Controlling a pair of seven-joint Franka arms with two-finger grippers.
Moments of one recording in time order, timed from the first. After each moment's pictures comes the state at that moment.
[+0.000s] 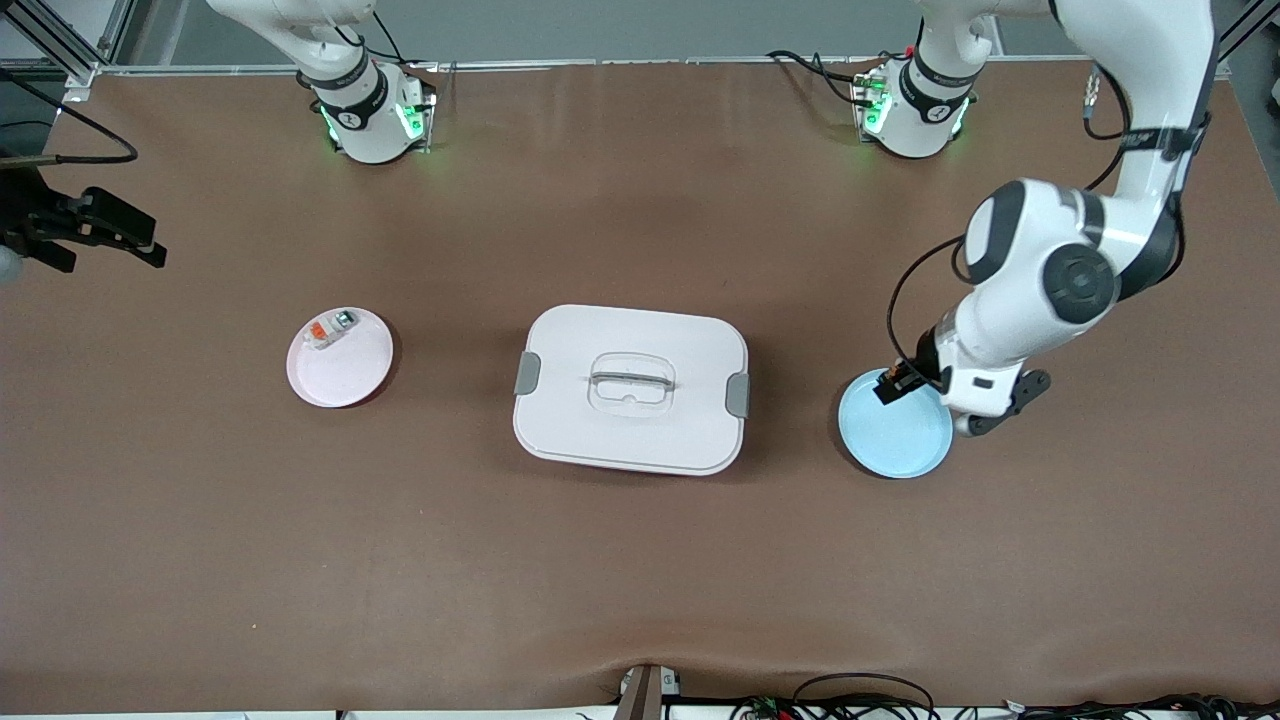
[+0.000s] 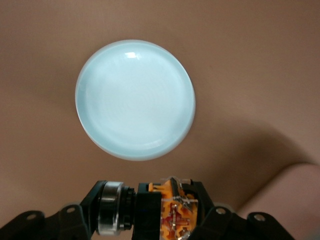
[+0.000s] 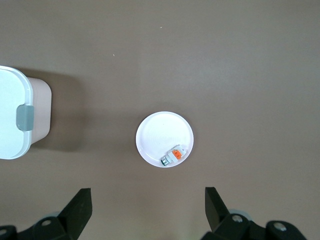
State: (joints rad) left arm -0.08 0.23 -0.17 -1.90 -0.15 2.10 -0.83; right arm -0.07 0.03 0.08 -1.46 0.03 1.46 -0.03
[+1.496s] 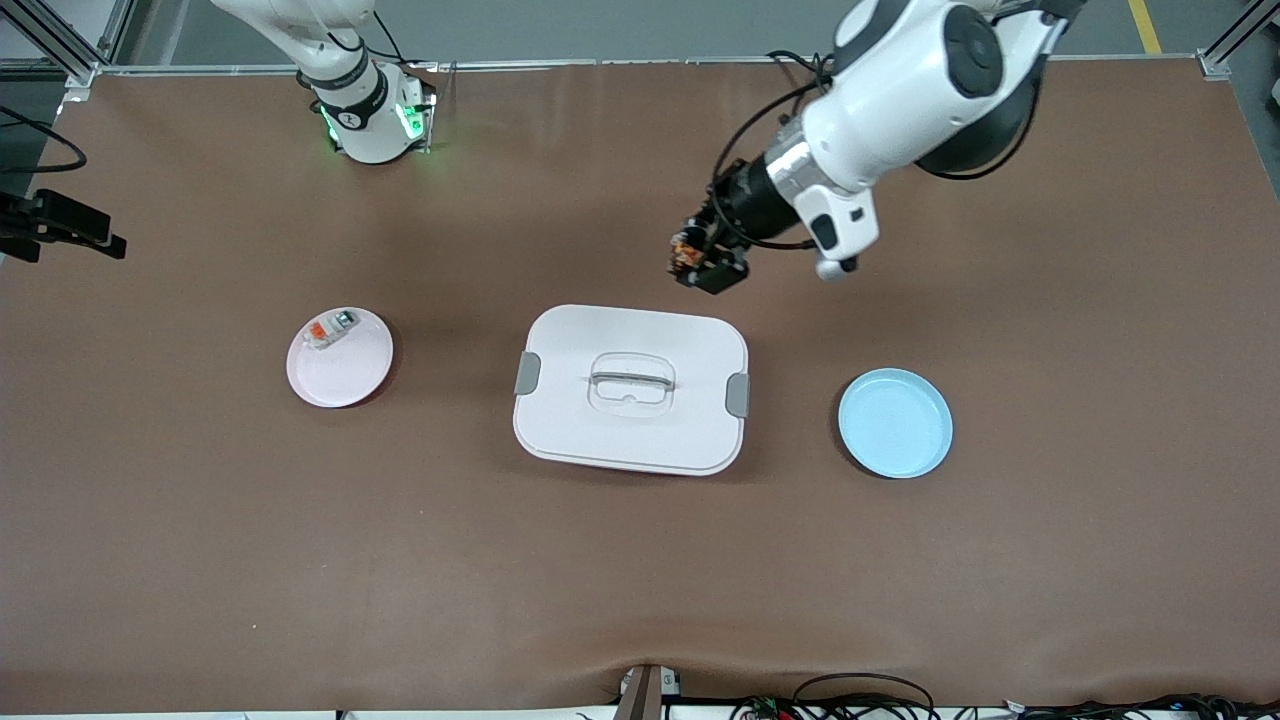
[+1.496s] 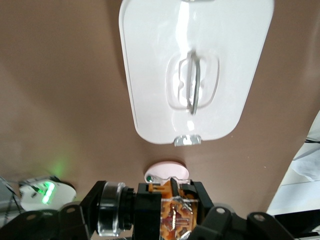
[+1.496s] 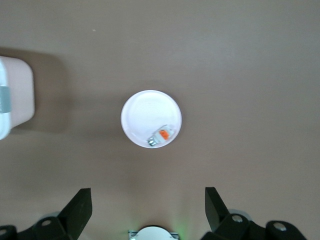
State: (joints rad) left arm -0.20 0.12 -0.50 -1.78 -0.51 2.24 -1.86; right arm -0.18 0.05 0.07 -1.46 0.07 1.38 -0.12
